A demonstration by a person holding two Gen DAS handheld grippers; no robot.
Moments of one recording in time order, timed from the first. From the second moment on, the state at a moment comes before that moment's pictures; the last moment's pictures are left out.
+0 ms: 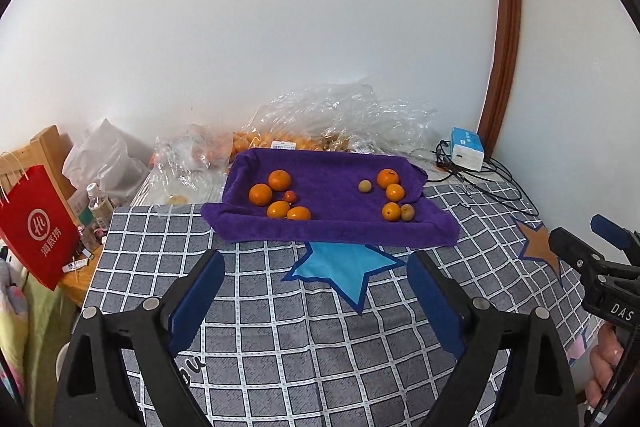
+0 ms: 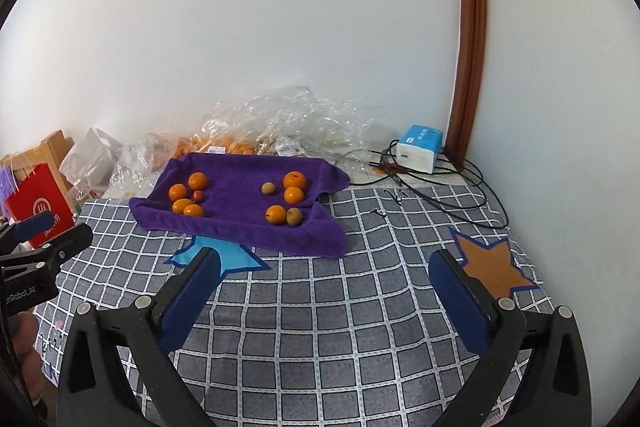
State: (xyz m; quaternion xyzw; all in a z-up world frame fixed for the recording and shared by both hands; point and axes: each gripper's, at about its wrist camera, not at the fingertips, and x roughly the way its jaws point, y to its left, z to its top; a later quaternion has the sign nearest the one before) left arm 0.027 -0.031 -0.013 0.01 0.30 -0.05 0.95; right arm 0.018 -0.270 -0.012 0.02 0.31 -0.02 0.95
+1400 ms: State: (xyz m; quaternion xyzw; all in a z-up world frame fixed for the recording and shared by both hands) left arm 0.025 -0.023 -0.015 -0.01 0.30 -0.05 0.95; right arm 0.016 -0.267 -0.019 0.02 0.32 -0.03 0.95
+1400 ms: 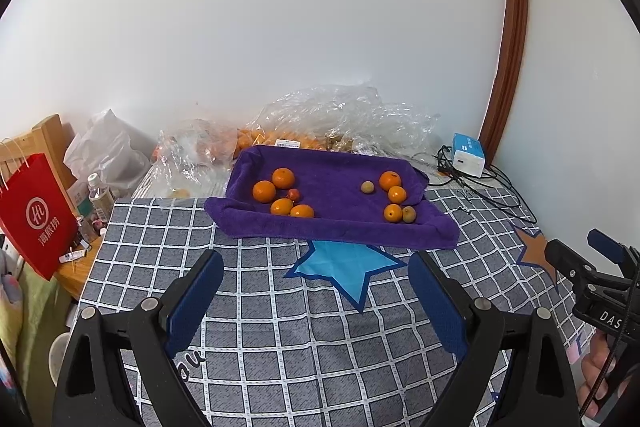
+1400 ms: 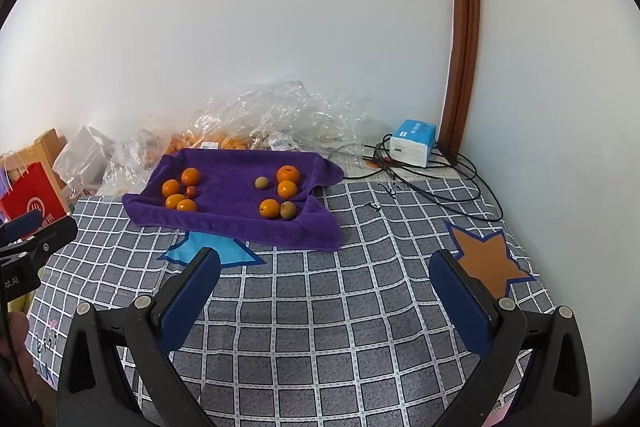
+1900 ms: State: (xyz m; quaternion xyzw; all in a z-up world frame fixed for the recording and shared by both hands) left arm 0.023 -0.025 -0.015 -0.01 0.30 -0.06 0.95; right arm 0.014 -0.267 -0.016 0.02 0.31 -0.03 0.95
